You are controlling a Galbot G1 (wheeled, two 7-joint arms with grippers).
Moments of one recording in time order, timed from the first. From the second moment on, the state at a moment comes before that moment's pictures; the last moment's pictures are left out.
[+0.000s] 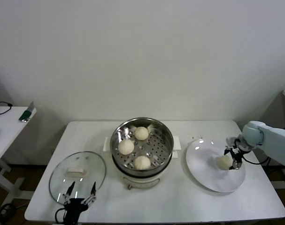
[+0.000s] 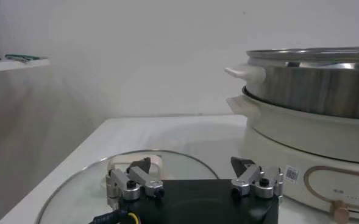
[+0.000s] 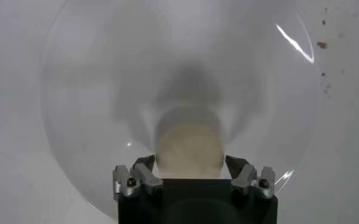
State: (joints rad) left arm 1.75 -1.48 -0.65 -1.93 -0.11 -0.06 0.07; right arm 0.24 0.62 -1.33 1.09 0.17 -0.14 -0.90
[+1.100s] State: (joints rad) left arm 1.72 -1.48 -0.61 -1.92 -0.10 -0.06 0.07; right arm 0.90 0.77 -1.67 1.44 0.61 -0.27 -0.88
